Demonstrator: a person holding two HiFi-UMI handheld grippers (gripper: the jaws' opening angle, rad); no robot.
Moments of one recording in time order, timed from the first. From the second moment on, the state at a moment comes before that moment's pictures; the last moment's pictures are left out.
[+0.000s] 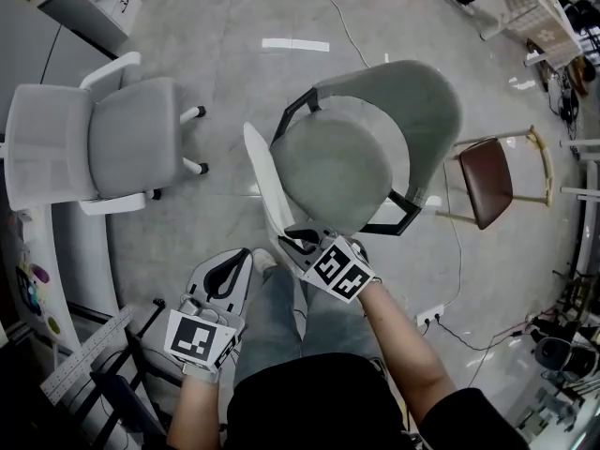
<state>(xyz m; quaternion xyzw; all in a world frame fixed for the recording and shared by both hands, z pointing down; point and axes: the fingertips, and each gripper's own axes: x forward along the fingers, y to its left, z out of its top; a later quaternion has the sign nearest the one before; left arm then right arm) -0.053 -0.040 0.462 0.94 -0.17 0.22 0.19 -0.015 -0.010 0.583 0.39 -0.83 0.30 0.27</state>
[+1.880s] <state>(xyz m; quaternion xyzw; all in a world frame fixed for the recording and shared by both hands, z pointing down) 0.012 -0.029 0.494 0.94 -0.14 0.26 0.20 0.124 0.015 0.688 0.48 -0.73 0.42 0.25</state>
